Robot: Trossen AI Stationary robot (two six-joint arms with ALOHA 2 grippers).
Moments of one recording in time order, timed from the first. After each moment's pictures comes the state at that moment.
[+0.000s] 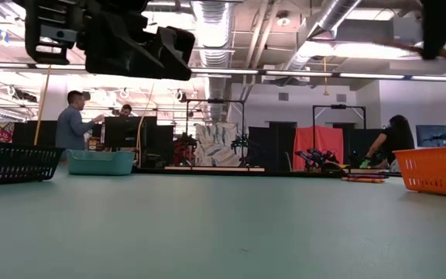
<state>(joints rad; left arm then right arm) -0.18 1.44 0.68 0.33 0.22 0.43 0.58 1.69 1.54 -1.57 0.31 1.33</state>
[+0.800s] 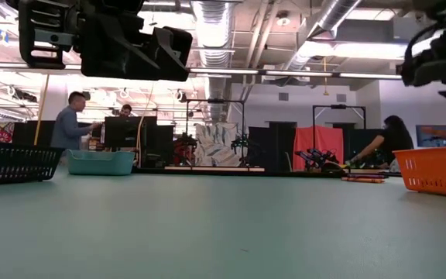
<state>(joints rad) -0.19 1.44 0.65 0.37 0.22 0.44 0.48 1.30 0.83 -1.19 0.14 1.57</state>
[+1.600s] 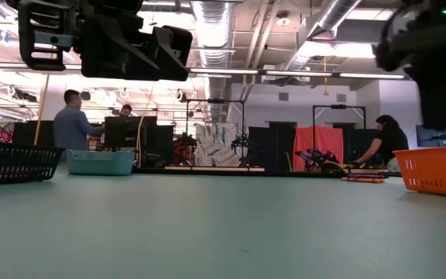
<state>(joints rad) -0.19 1.44 0.65 0.37 0.22 0.46 0.39 1.27 0.88 -1.12 0.17 1.37</state>
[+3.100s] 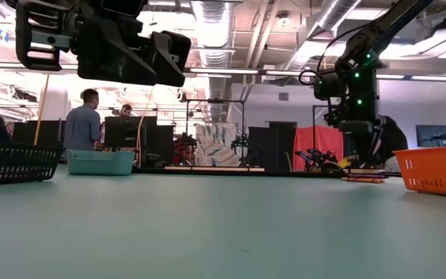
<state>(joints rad) -0.19 1.44 0.65 0.35 0.22 0.42 -0.82 1.51 0.95 -0.91 0.23 -0.08</state>
